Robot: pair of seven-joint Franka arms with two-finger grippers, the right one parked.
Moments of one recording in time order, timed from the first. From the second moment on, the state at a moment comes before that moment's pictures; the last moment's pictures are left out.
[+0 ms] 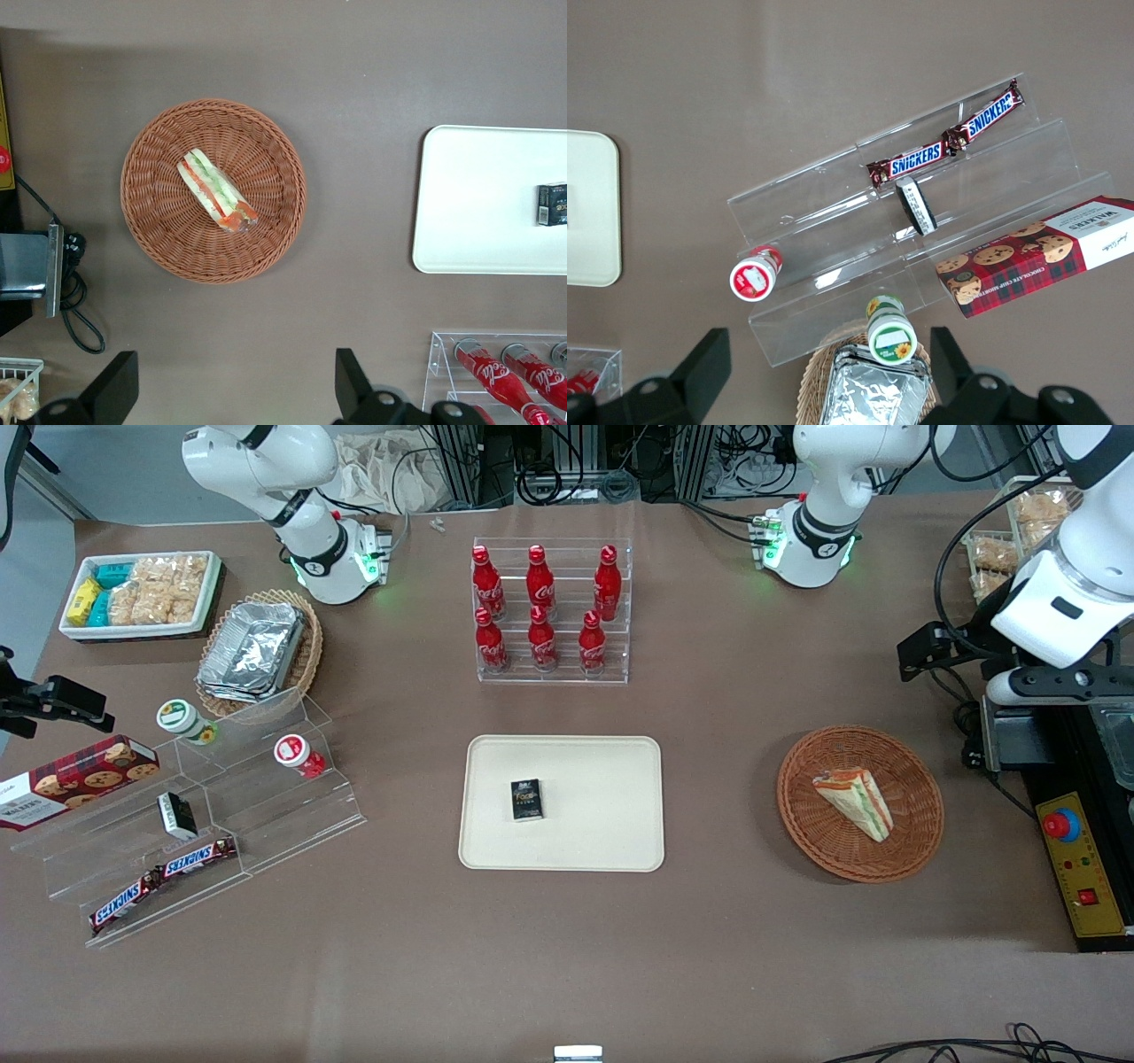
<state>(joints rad) -0.06 0.00 -0.08 -1.57 -0.04 1.58 -0.15</state>
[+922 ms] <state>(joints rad) -0.06 0.02 -0.09 -1.58 -0.03 1.57 -0.35</state>
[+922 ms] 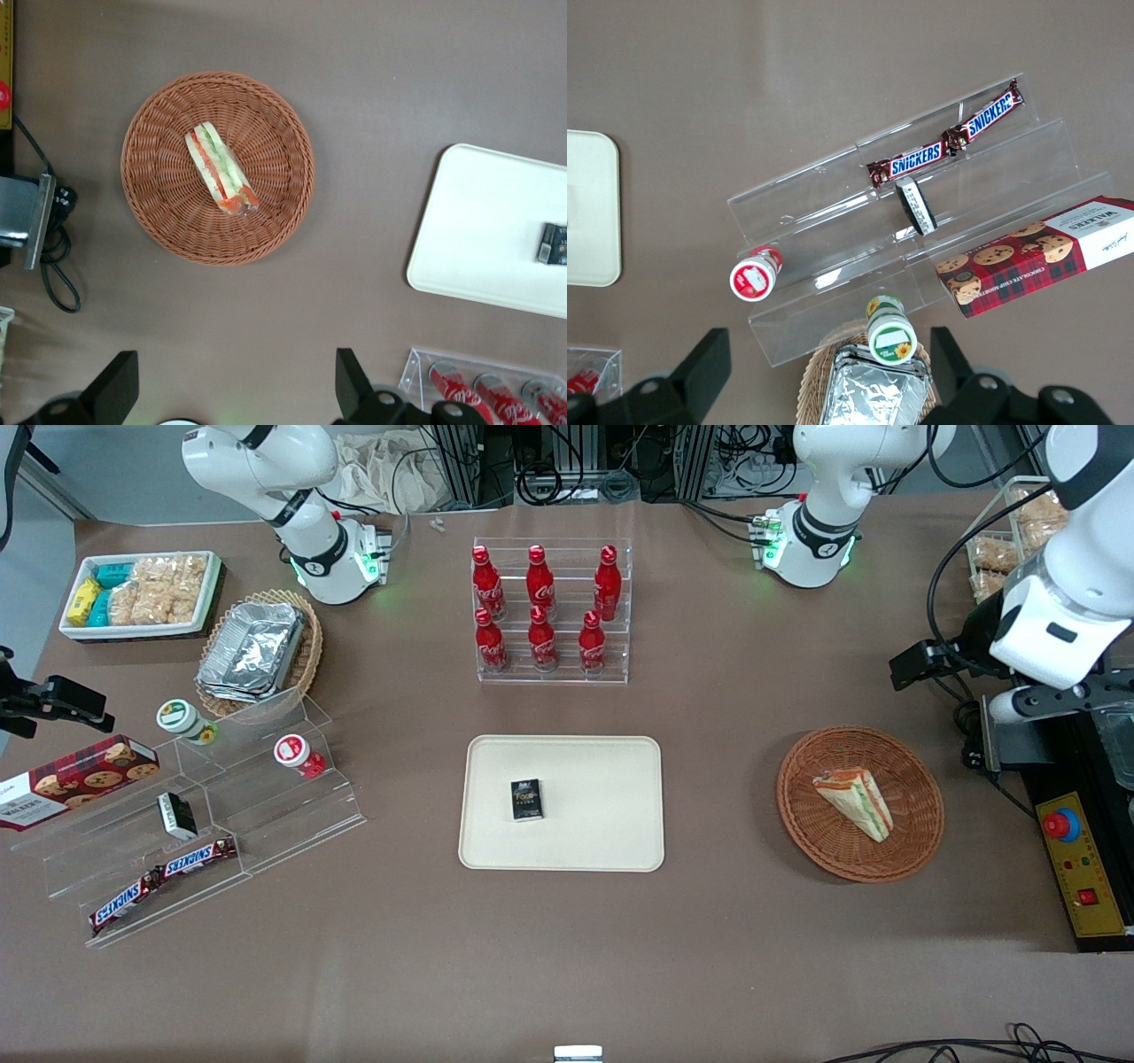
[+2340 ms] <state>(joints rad) 0.01 0.22 -0.07 -2.08 -0.03 2.33 -0.71</state>
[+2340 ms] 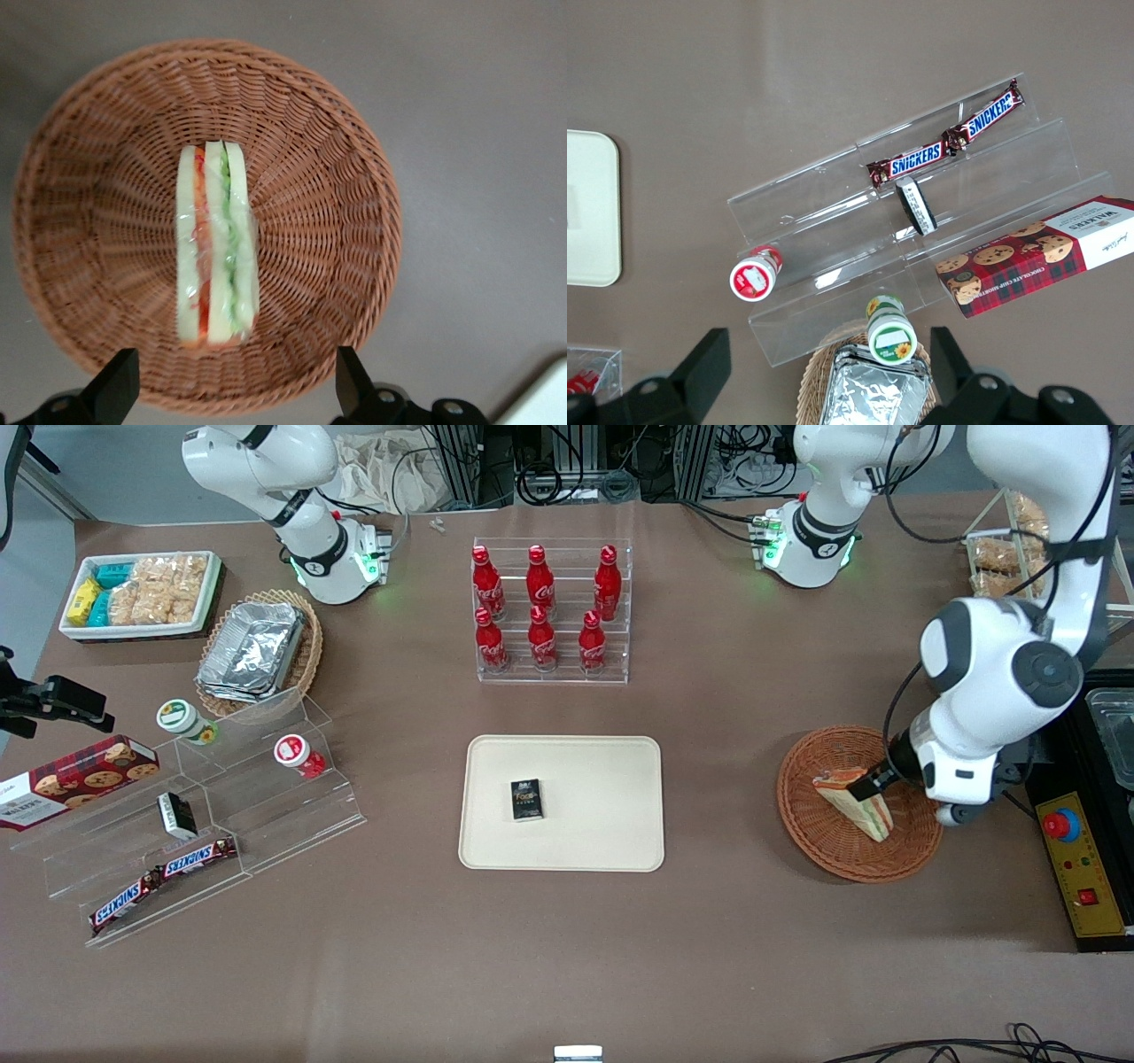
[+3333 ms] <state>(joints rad) 0.01 0.33 -0.07 -2.06 -0.02 2.46 -0.80</state>
